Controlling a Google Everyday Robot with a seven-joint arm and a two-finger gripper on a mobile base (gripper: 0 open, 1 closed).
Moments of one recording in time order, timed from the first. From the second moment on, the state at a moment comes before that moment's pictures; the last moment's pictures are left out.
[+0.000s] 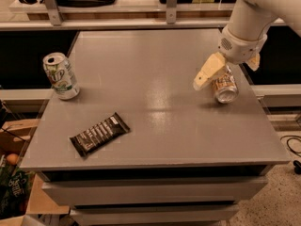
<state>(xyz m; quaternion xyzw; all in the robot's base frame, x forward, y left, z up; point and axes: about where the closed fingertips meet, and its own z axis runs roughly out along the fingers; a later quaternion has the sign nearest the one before) 0.571 -0.216 0.871 -0.20 0.98 -0.01 0.07</state>
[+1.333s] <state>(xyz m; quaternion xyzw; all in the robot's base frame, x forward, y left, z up) 0.575 -0.193 0.845 -0.19 0.98 0.00 0.05</state>
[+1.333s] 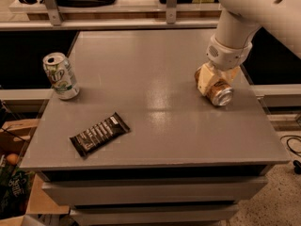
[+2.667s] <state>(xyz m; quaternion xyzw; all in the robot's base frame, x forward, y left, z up) 0.597 -0.171 0.863 -0.34 0.93 0.01 0.10</state>
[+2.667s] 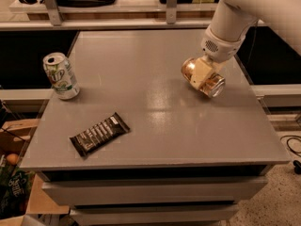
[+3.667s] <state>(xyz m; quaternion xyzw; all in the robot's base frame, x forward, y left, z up) 0.574 -0.084 0.883 -0.55 0.82 -0.06 0.15</state>
